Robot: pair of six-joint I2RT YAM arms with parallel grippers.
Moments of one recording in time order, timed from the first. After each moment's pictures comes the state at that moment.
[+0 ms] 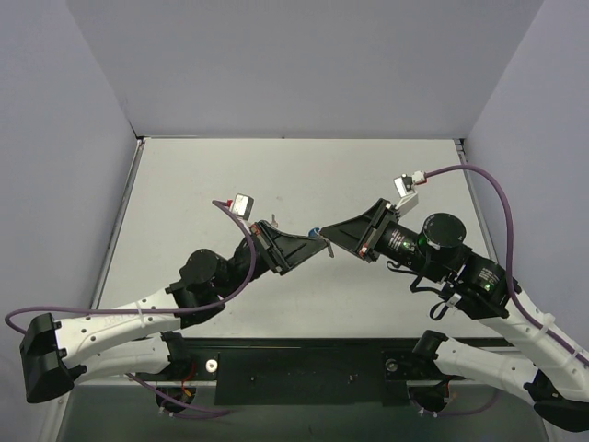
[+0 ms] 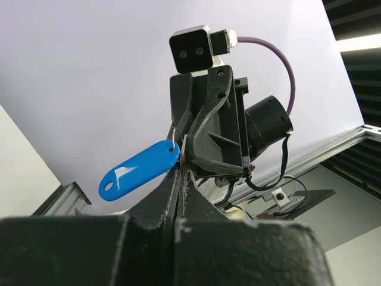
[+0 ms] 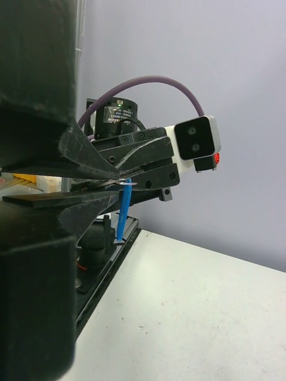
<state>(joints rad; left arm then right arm) -1.11 0.98 0.69 0.65 -0.04 -1.26 0.90 0.83 1.11 -0.38 -0.03 1.15</state>
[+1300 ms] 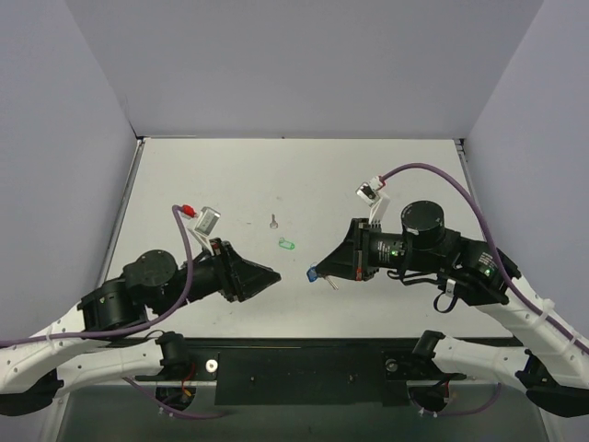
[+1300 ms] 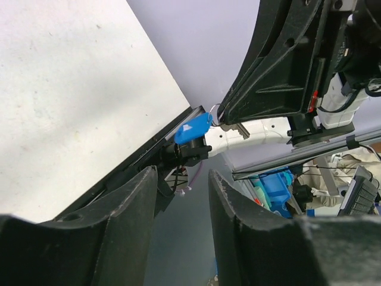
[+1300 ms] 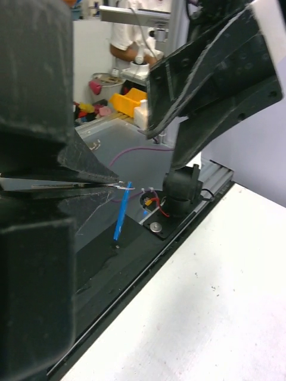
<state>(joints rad) -1.19 0.69 1.00 -0.43 -0.13 -0.91 0.93 0.95 1.29 -0.72 -0.28 0.82</state>
